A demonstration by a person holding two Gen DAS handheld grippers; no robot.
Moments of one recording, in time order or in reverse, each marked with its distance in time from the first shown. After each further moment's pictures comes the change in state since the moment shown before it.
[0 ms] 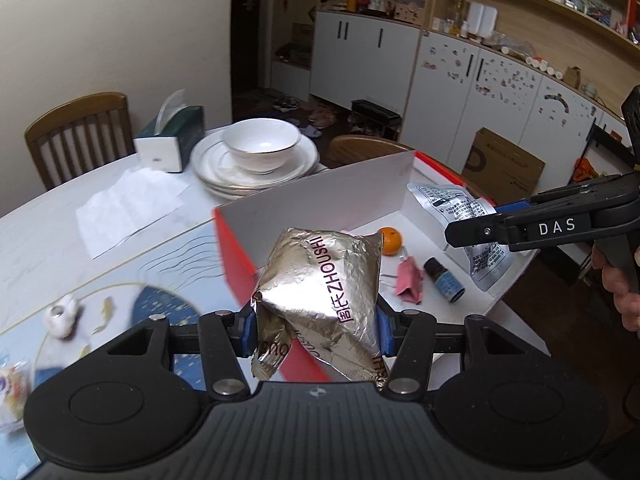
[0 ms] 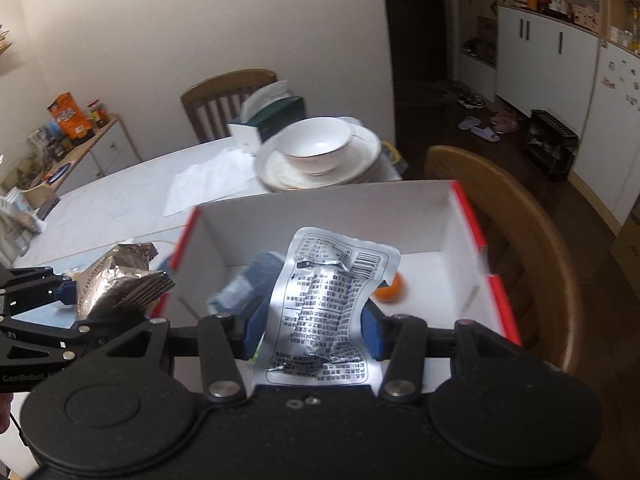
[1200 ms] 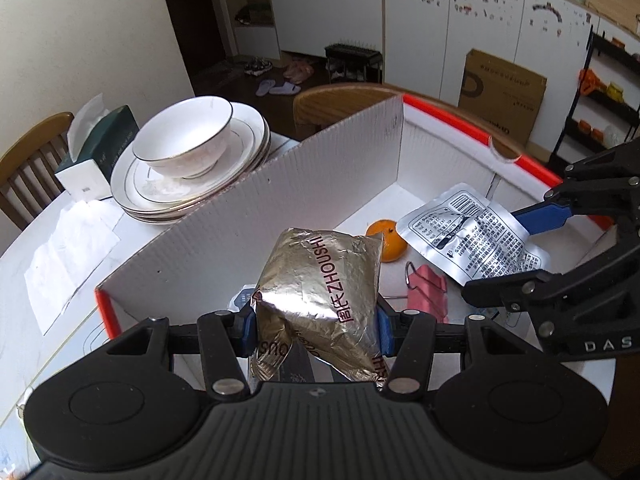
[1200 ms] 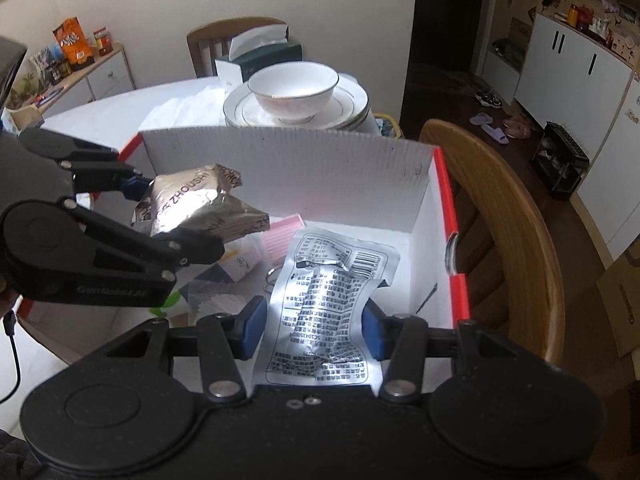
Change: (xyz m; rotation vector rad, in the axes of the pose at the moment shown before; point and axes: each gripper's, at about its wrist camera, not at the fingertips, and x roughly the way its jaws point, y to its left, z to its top) left arm 0.130 -0.044 0.044 0.219 0.168 0.043; right arm 0.051 -0.036 -0.009 -0.208 0.128 -0.020
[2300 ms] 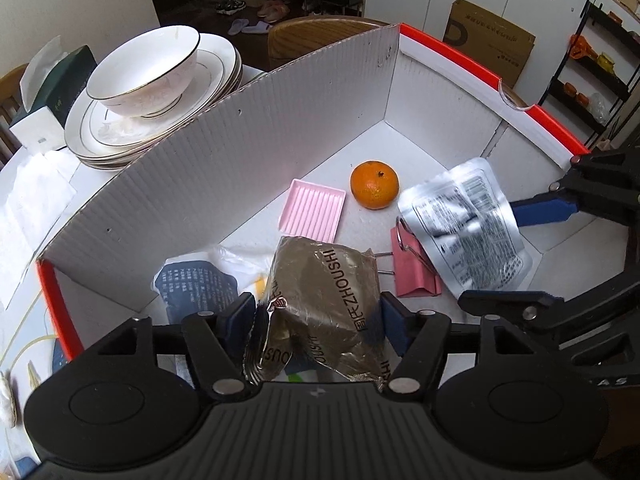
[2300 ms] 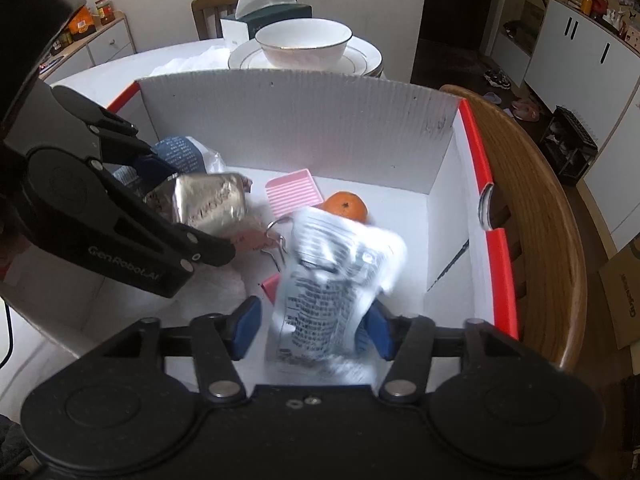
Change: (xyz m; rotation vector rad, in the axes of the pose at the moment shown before) left arm 0.032 0.007 0.000 -0.012 0.187 -0.101; right arm 0.018 0.004 -0.012 -0.017 0.056 0.017
